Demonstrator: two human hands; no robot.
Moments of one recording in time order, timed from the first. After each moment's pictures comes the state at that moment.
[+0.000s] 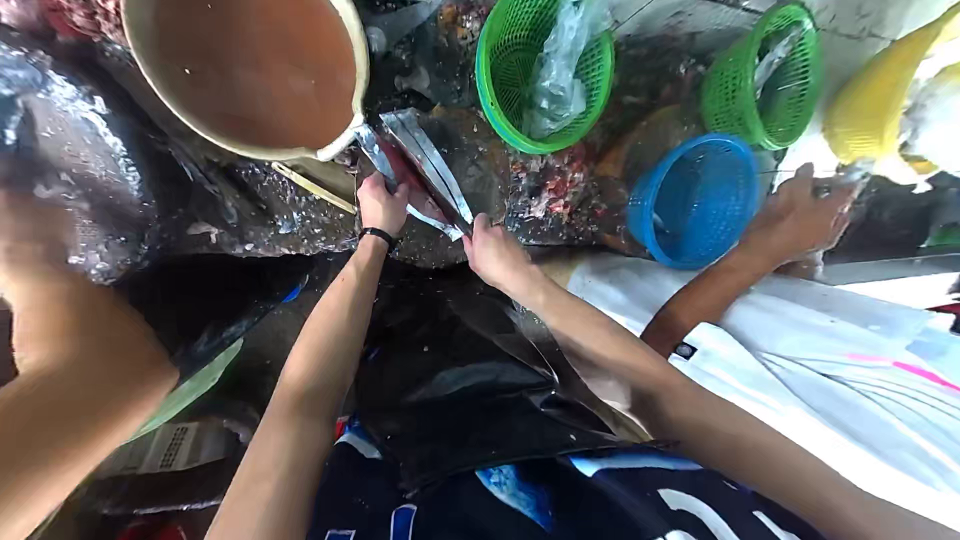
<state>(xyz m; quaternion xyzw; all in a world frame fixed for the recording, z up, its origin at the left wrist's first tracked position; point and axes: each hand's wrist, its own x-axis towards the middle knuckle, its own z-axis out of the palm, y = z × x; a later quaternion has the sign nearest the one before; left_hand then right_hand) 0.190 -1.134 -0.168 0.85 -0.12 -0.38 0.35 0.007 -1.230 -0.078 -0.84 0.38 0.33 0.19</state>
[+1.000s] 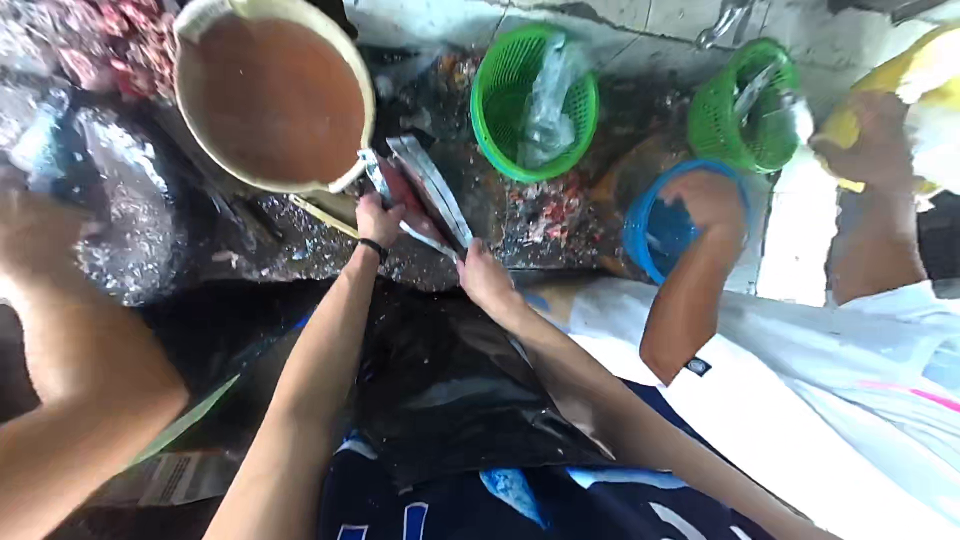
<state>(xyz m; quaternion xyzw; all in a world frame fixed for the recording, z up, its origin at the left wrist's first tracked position) 0.214 -1.142 -0.166 0.83 -0.10 -0.41 0.35 0.000 -1.220 -0.103 -0.83 0.44 0.26 0.22</state>
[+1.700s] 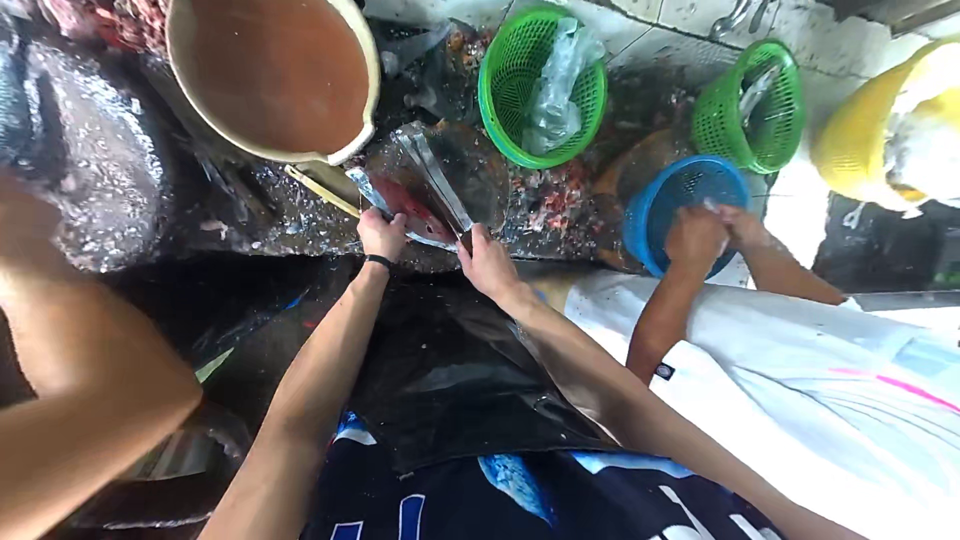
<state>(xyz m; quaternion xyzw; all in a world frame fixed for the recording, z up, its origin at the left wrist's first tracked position) 0.152 -1.101 -0.171 0.82 0.02 -0.38 0.42 -0.026 -1.221 -0.105 -0.90 0.35 0.17 0.22</state>
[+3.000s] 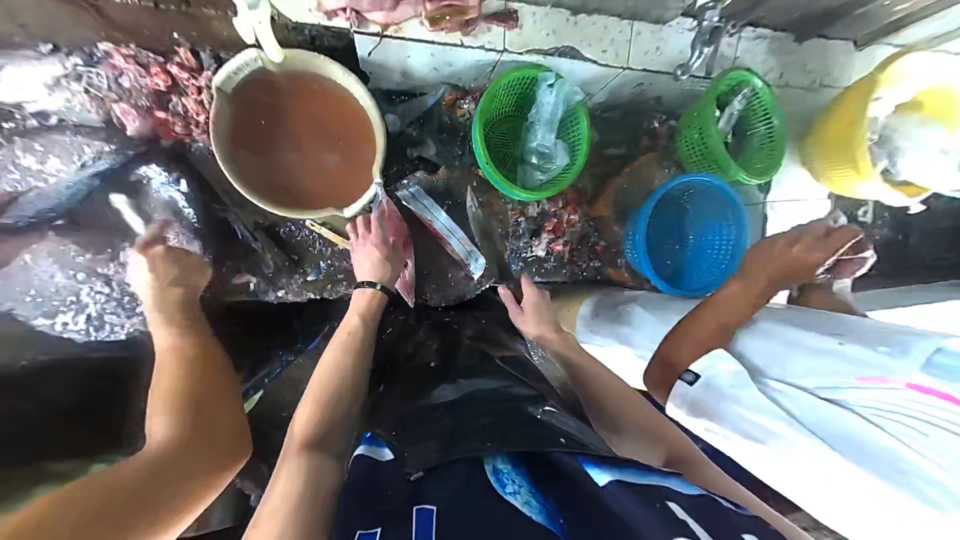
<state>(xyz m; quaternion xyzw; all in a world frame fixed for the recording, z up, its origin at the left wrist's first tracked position) 0.206 -1.102 -0.127 0.90 -0.30 -0.21 0.23 -0.085 -1.245 -0.079 -0.81 0.46 0.14 0.33</state>
